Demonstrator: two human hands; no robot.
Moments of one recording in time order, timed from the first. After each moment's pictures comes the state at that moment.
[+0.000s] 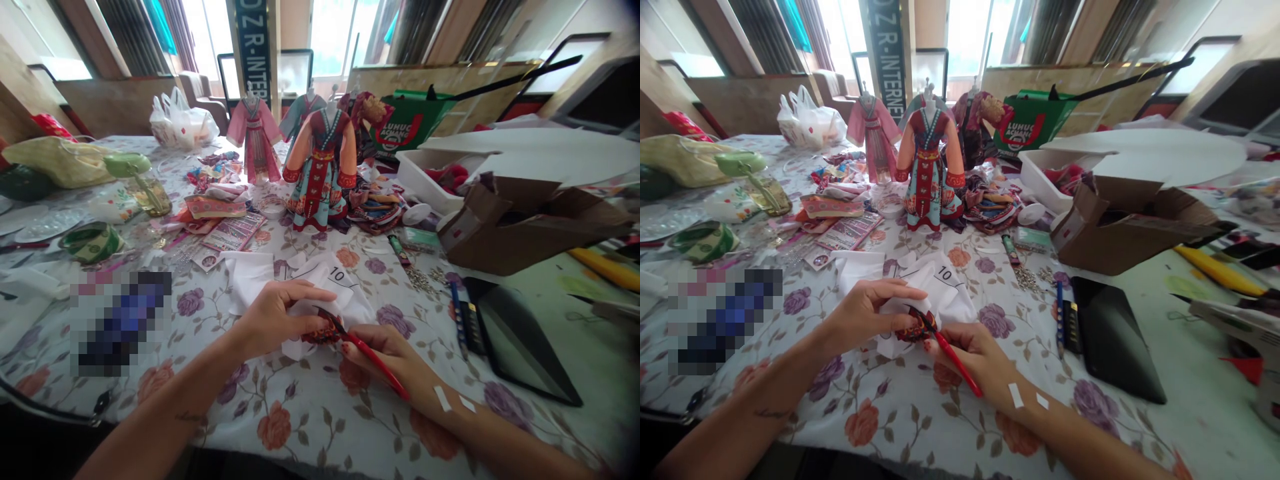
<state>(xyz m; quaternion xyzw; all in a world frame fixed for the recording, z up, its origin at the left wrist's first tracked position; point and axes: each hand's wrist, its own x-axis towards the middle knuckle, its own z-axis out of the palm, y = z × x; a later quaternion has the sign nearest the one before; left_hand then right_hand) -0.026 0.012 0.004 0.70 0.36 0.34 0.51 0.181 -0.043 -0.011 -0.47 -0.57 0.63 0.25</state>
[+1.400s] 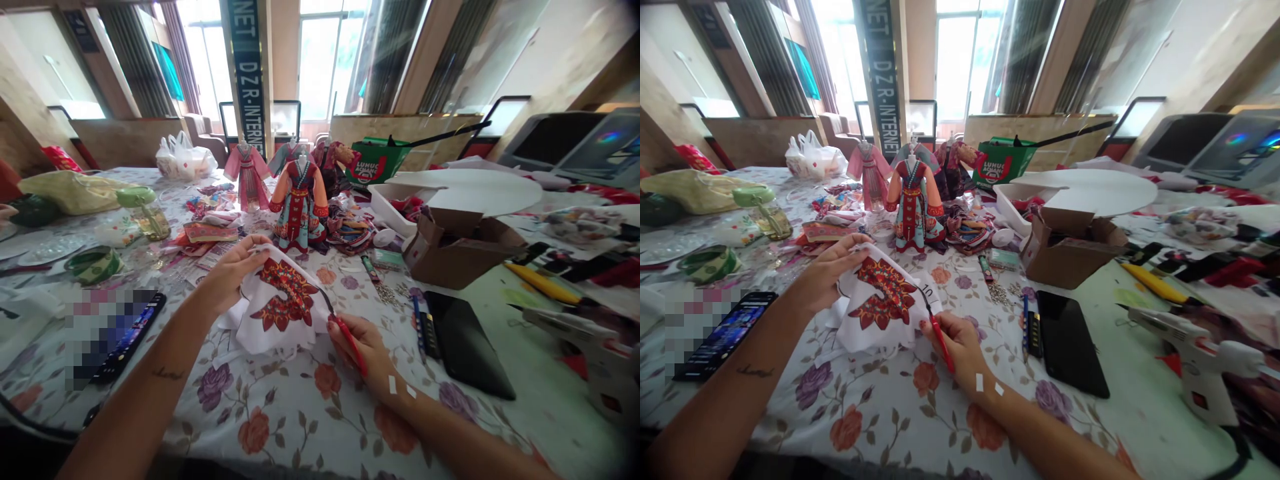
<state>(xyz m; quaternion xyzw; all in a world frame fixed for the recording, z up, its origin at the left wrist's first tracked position) -0.040 0.047 0.059 0.49 0.32 0.47 0.67 0.181 -0.037 -0.019 -0.49 -0.55 0.52 0.44</state>
